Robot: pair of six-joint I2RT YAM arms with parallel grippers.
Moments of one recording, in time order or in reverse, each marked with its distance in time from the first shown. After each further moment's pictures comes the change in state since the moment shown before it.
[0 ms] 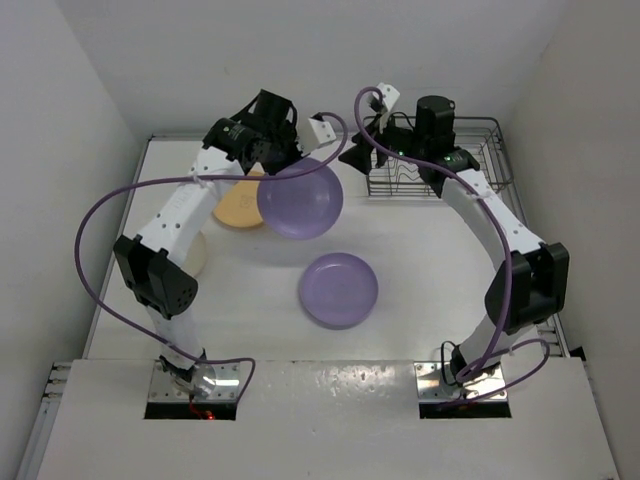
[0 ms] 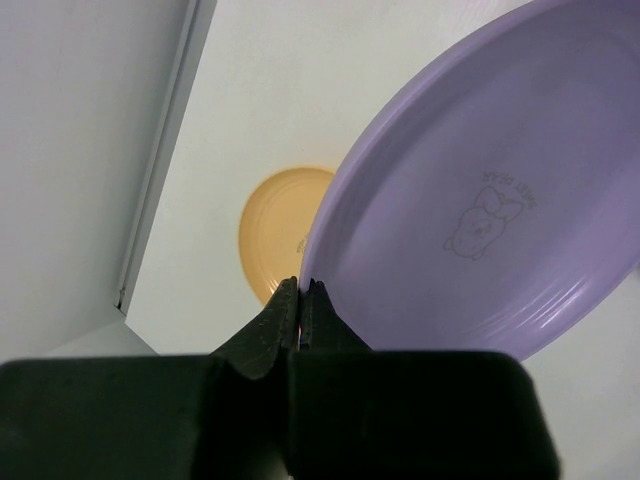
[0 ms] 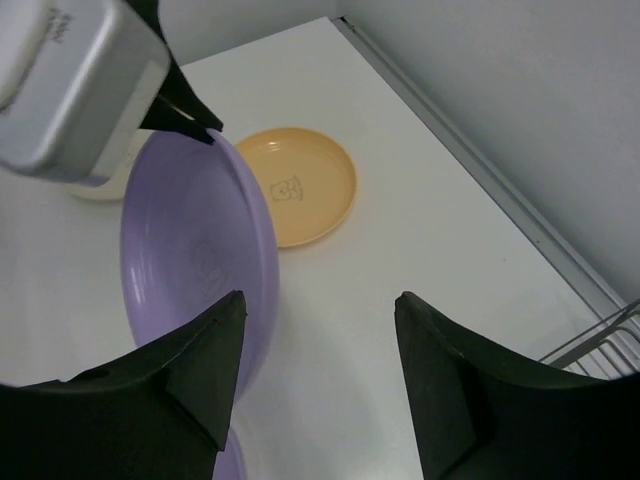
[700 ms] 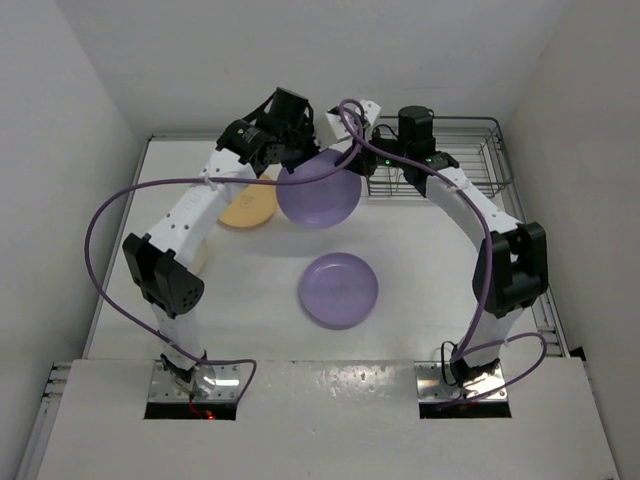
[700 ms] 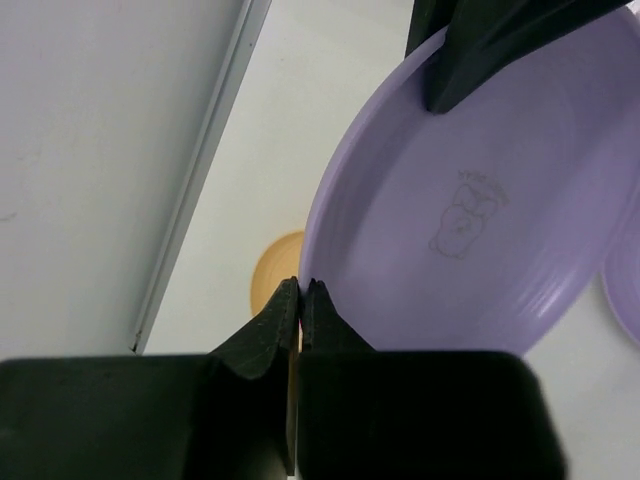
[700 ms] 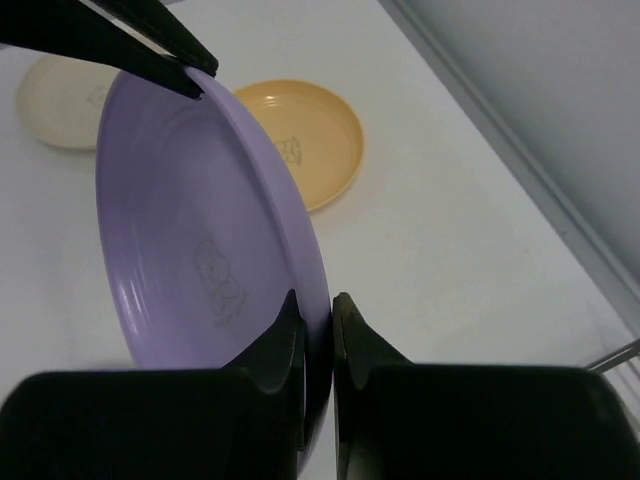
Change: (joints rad) left arm -0.071 0.037 0.047 0.095 -0.021 -0.041; right arm 0.007 0.113 -0.018 0.023 -0.029 -0.094
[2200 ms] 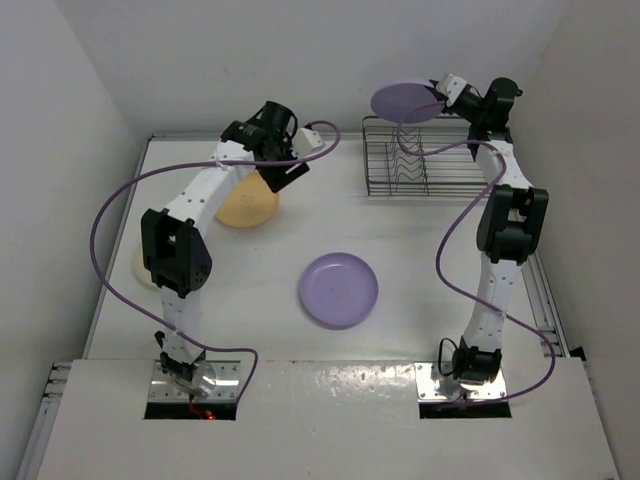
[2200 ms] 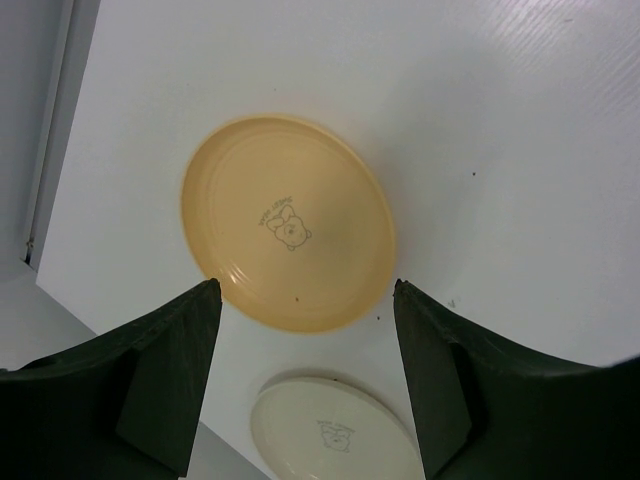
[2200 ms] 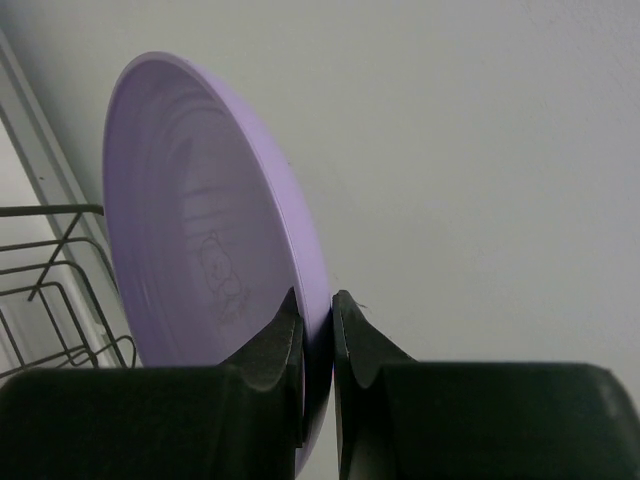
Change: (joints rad) left arm 0.156 0.154 -0.075 -0.056 -0.023 -0.036; right arm -0.461 0.520 0.494 0.528 -0.177 -0.466
